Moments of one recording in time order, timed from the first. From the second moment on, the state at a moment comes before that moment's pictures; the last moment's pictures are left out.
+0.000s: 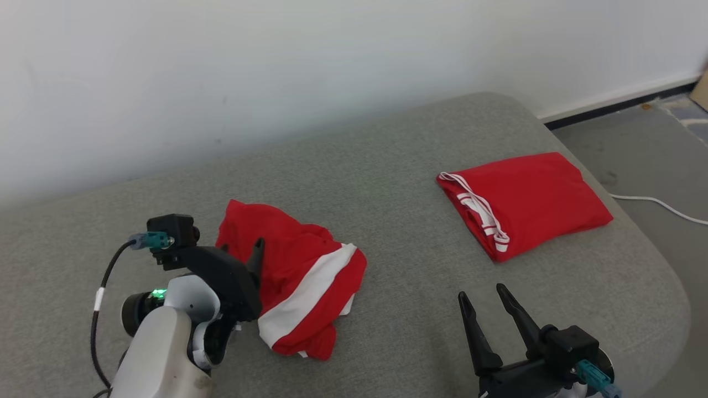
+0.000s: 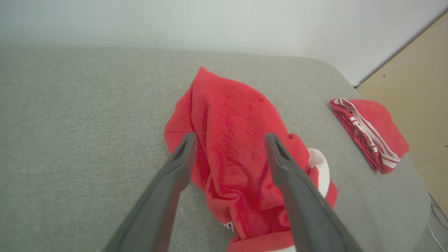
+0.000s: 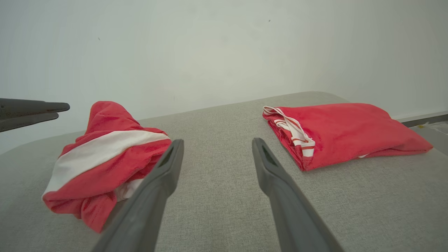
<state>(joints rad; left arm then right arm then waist) -0.51 0.05 -0.11 0.55 -0.44 0.00 0.28 -0.12 -0.09 0.24 0.34 0.25 0.13 -0.26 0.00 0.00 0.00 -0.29</state>
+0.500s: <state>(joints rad) -0.58 0.09 -0.24 0.66 -0.39 0.11 0.33 -0.14 -0.09 0.27 0.34 0.26 0.13 -0.26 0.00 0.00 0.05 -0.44</state>
